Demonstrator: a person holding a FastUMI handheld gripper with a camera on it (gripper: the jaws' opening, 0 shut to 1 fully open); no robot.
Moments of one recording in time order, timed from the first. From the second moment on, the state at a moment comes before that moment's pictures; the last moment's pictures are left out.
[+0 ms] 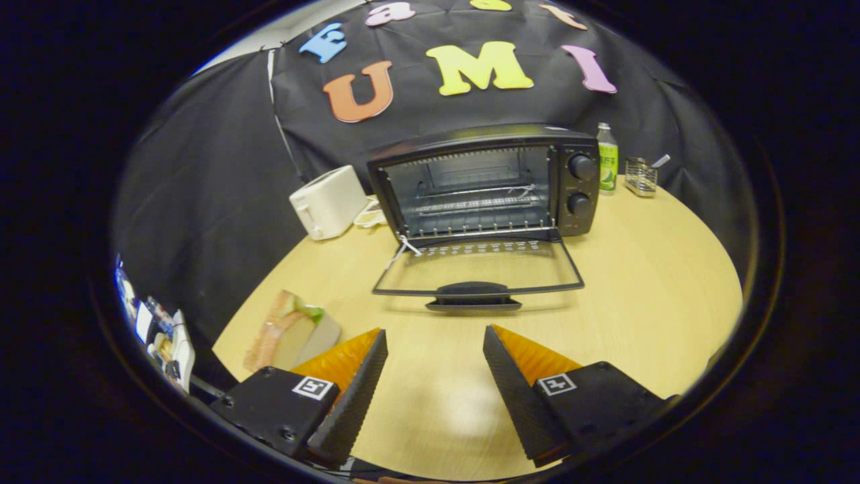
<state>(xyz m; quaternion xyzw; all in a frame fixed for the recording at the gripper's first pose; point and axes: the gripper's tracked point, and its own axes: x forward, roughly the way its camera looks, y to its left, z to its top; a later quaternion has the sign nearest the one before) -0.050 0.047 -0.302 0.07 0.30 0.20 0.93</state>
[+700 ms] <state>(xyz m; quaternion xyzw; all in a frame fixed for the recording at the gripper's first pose) -0.092 0.170 -0.290 0.09 0.48 0.35 0.80</state>
